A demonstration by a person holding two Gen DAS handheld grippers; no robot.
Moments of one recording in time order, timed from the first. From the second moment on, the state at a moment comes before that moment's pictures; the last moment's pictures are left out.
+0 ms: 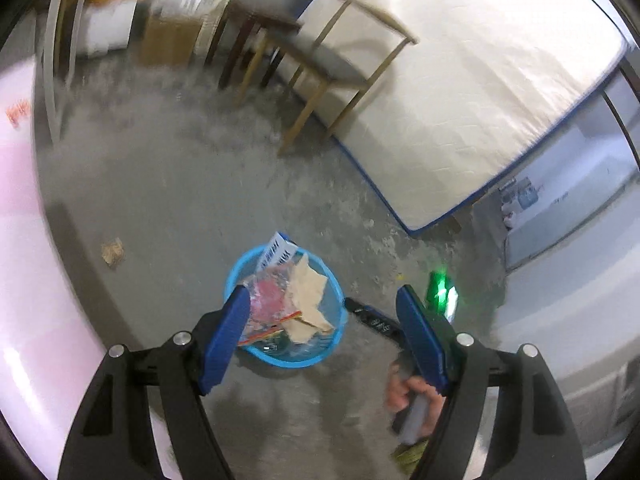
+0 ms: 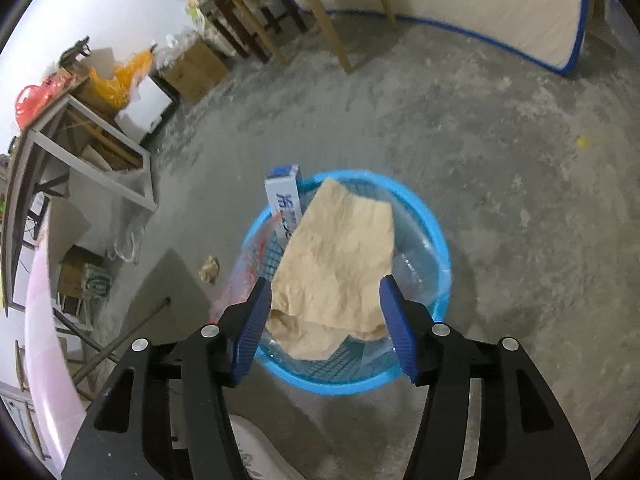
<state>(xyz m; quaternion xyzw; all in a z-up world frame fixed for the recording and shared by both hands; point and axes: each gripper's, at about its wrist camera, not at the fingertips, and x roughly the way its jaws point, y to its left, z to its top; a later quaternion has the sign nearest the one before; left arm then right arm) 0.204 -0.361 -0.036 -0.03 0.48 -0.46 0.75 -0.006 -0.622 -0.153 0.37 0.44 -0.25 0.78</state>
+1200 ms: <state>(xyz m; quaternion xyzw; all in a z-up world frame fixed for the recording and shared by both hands) 0.030 -0.123 -0.020 0.04 0.36 -0.14 0.92 -0.096 -0.293 0.042 0.05 0.36 -0.24 0.90</state>
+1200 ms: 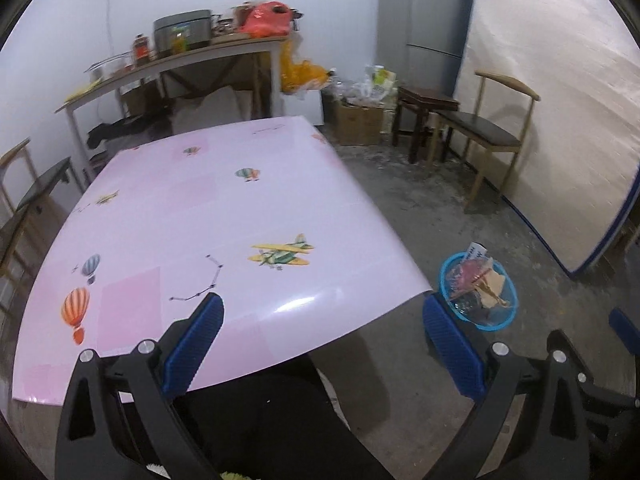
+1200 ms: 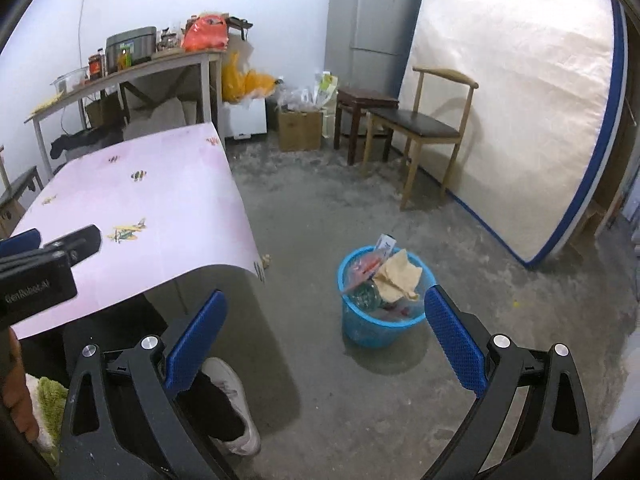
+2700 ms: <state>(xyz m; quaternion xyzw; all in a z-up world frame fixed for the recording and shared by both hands) 0.038 -0.095 -0.028 0.07 0.40 -0.05 0.91 -0.093 -0.287 0.034 0.04 0.38 -0.22 0.90</state>
